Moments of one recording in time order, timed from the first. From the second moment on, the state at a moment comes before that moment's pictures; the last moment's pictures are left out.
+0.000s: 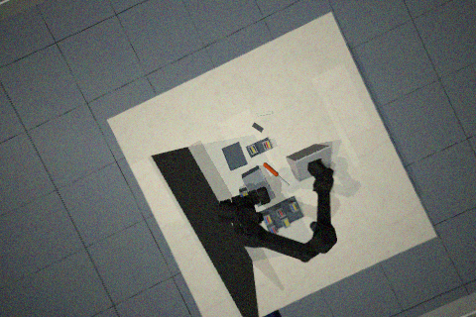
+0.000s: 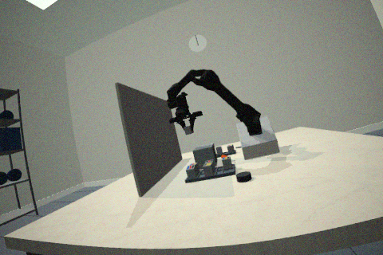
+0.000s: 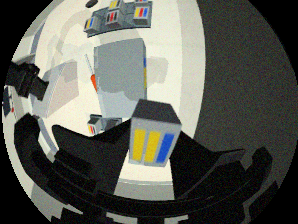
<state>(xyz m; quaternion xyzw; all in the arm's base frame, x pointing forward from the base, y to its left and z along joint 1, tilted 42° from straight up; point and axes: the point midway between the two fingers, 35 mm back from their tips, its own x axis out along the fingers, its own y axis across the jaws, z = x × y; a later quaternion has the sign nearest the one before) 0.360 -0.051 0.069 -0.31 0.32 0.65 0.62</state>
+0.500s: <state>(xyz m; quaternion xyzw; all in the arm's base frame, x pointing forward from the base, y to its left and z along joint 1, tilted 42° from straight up) 0.365 -0.114 0.002 -0.31 0.30 0.66 0.62</state>
